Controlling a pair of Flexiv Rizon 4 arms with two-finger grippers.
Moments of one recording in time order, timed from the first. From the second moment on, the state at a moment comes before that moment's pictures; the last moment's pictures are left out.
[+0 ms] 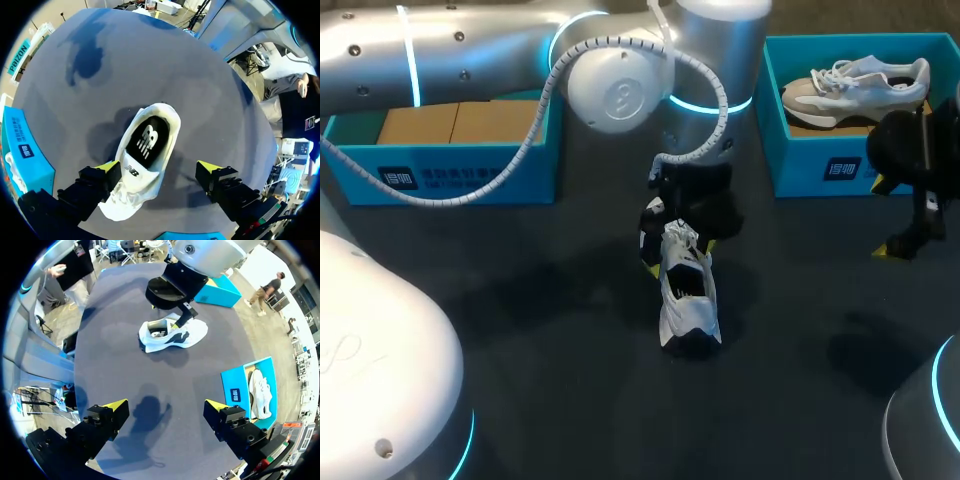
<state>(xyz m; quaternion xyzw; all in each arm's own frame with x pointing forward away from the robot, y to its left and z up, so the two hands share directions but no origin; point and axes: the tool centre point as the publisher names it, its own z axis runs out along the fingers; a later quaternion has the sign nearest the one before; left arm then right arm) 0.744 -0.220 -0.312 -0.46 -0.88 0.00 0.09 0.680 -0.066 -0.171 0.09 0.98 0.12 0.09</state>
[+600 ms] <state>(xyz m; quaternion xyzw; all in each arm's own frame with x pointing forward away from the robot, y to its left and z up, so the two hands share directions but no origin) 0.720 -0.206 -0.307 -0.25 -0.96 -0.01 0.11 0.680 -0.066 -0.171 0.09 0.98 0.12 0.09</state>
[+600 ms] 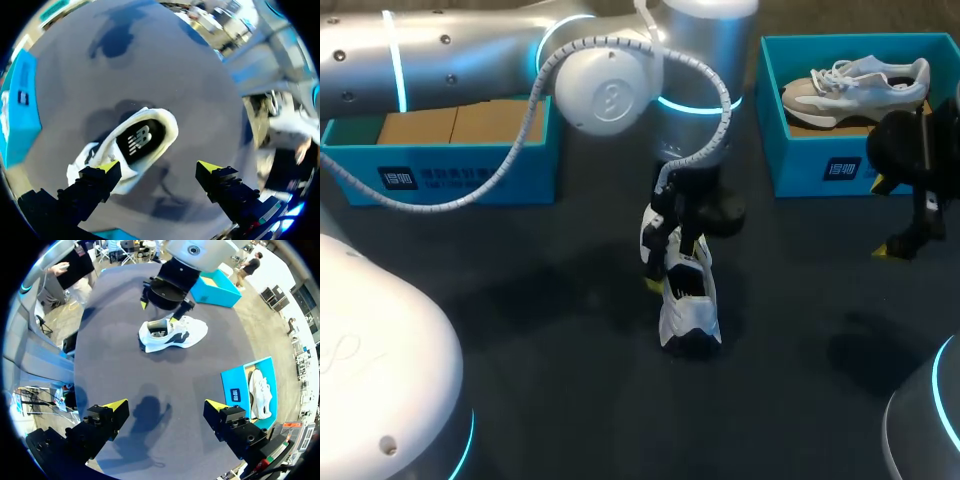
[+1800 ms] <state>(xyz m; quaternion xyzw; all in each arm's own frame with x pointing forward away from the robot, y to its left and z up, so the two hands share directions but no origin) 0.669 -0.232 -0.374 0.01 -1.00 0.01 0.01 0.680 -0.066 -0.171 0.09 0.98 0.12 0.09</state>
